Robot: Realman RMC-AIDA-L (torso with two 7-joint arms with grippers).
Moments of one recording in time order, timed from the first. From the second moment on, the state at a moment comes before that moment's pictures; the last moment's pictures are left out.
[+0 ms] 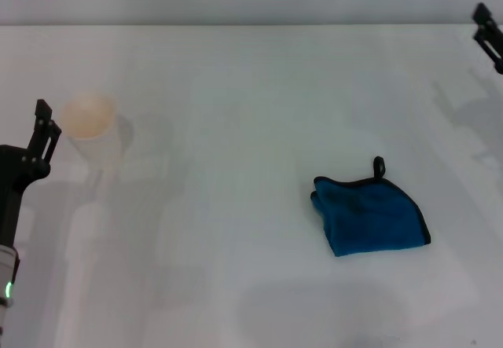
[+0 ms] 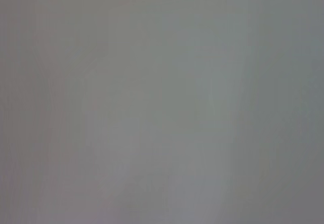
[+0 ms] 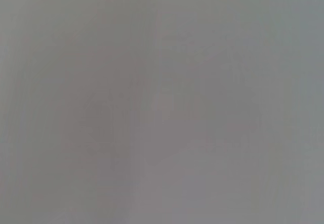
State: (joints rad) left arm -0.15 -2.08 2.70 0.51 1.87 -1.39 -3.01; right arm 0.44 2.03 -1.10 -0.12 -0.51 -1.27 0.33
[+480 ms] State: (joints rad) left arm -0.15 -2.08 2.71 0.50 1.86 -1.40 -3.01; right arm 0.40 2.02 -1.10 -0.08 -0.43 -1.21 0.36
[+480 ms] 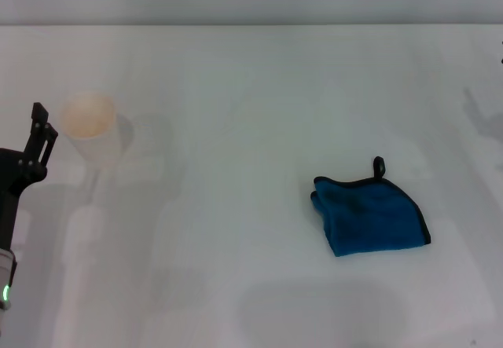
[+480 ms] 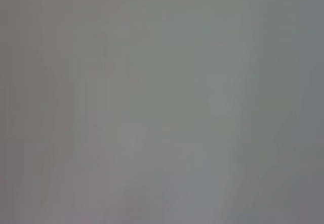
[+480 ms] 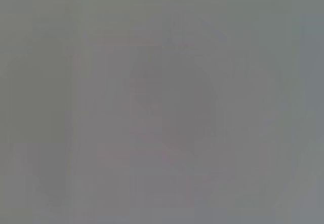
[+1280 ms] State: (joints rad) left arm -0.15 -2.08 2.74 0.50 1.90 -1.41 -3.01; right arm 0.38 2.02 -1.10 -0.09 -0.40 -1.21 0.37
